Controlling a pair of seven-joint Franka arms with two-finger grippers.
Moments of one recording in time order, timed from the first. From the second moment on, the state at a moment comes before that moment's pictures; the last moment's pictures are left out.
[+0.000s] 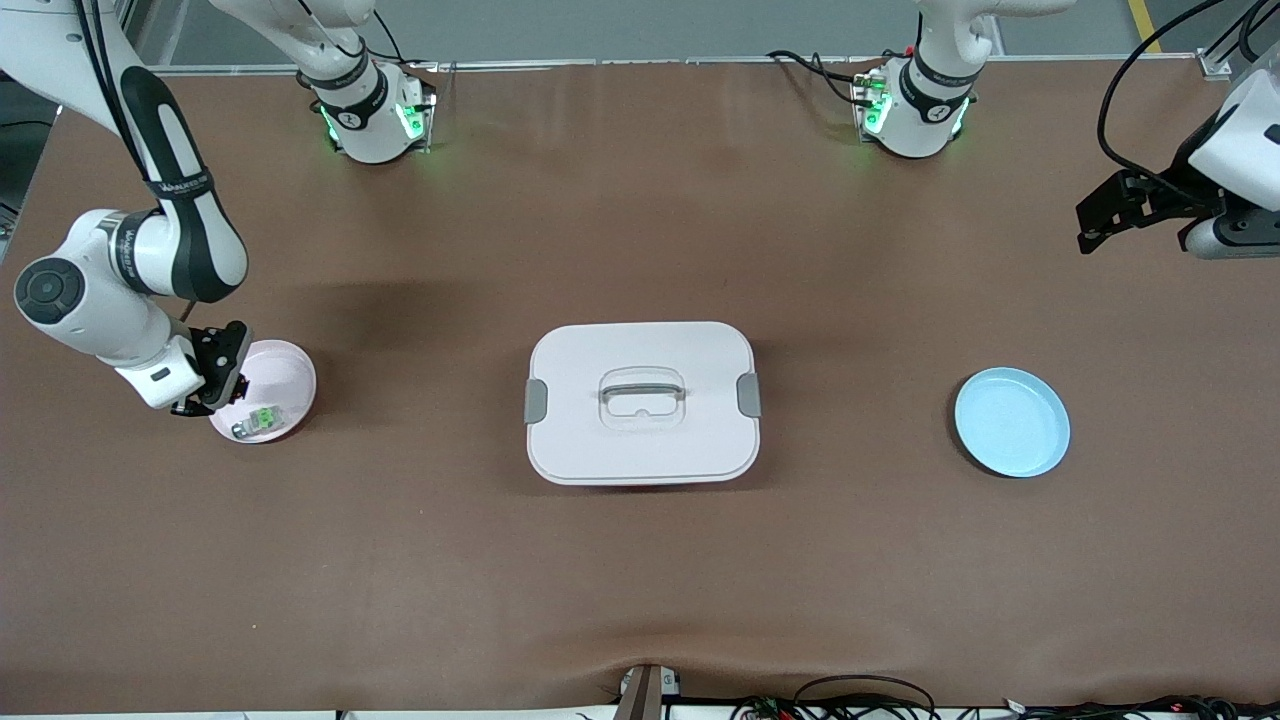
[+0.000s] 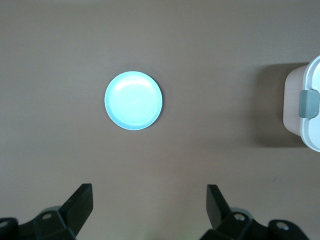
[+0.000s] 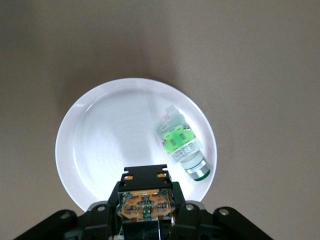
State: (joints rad) left arm -0.09 -0.02 -0.04 -1.52 0.07 1.51 -0.10; right arm -0.15 0.30 -0.05 -2.17 -0.13 2.49 -1.51
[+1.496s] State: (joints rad) left arm -0.09 -0.01 -0.04 -1.53 0.07 1.52 -0.10; right arm -0.18 0.34 -0.04 -2.33 -0.18 2.68 -1.52
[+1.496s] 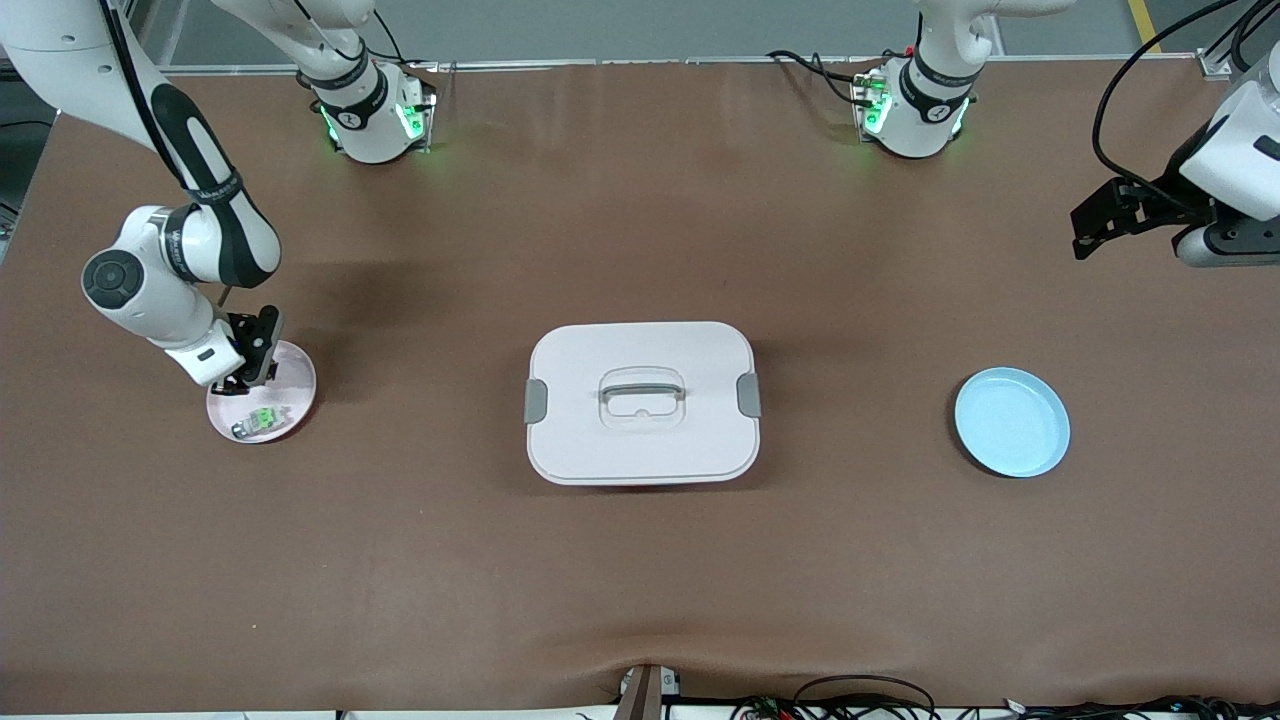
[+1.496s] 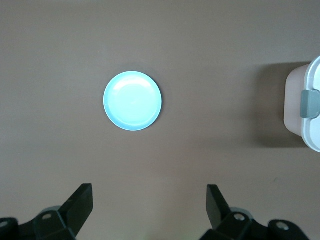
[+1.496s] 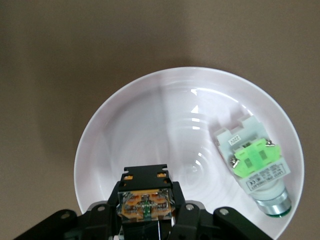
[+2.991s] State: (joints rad) left arm -0.09 -0.01 -0.04 -1.53 0.07 1.52 -0.10; right arm -0.18 0.33 -0.04 -2.30 -0.18 2.71 -1.33
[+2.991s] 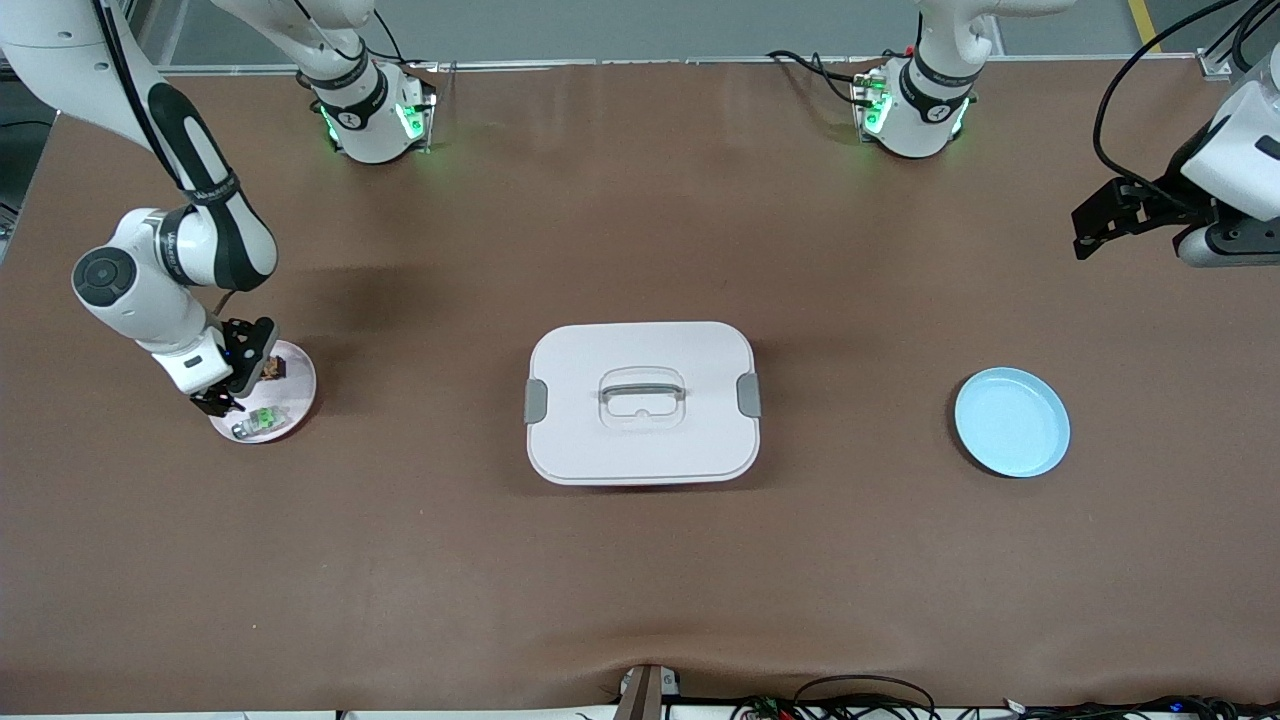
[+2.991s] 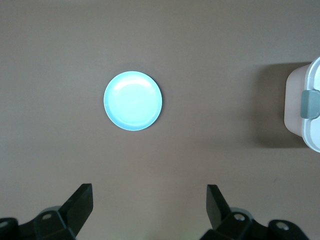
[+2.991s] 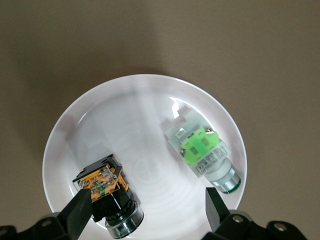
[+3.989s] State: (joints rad) left arm -0.09 -0.02 -0.04 -1.53 0.07 1.50 -0.10; right arm -0.17 0.31 -0.03 -2.25 -0.18 2.71 -0.17
